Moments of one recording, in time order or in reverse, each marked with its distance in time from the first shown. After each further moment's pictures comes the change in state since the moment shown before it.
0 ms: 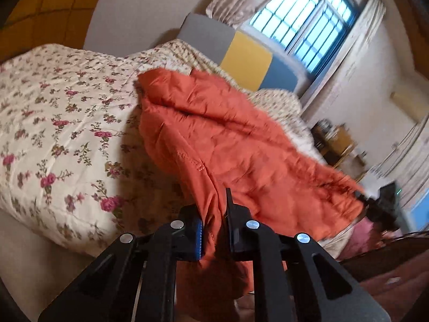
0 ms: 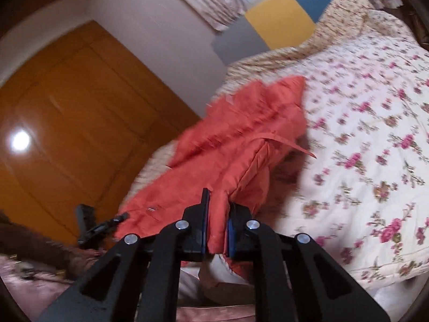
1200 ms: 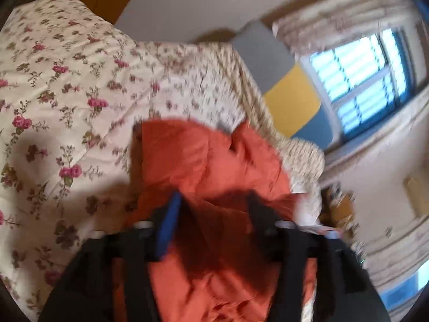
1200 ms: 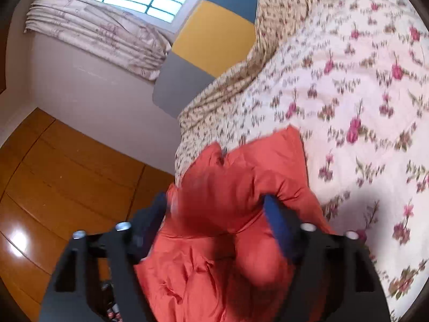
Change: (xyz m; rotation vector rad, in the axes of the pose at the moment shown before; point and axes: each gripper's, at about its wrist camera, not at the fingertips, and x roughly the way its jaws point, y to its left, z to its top) left arm 0.160 0.110 0.188 -0.383 -0.060 0.025; right arm 0.166 -0.127 0.163 0.382 -0.238 -0.136
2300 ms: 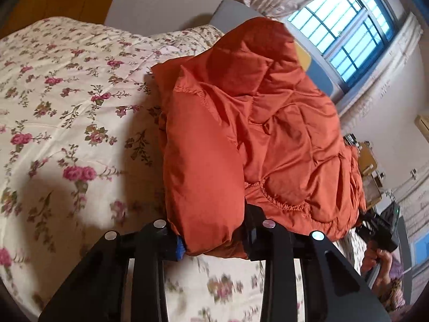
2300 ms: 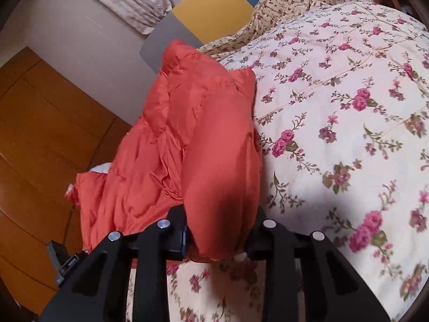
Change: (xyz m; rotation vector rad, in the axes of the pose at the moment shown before) left arm -0.039 0.005 -0.129 0.293 0.107 0.094; right arm -0.071 -0.019 -0.093 -0.196 0.176 -0.176
